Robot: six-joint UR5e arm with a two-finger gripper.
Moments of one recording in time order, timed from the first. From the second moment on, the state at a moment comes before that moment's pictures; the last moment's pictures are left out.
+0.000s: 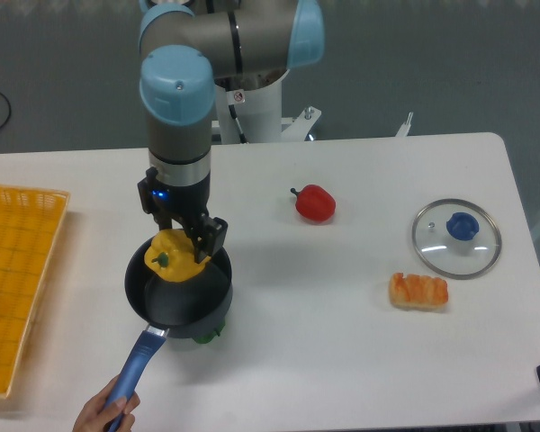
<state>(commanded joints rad) 2.20 -1.79 -1.57 -1.19 1.42 0.79</state>
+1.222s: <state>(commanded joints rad) 2.20 -1.79 -1.60 -1.19 1.55 0.86</state>
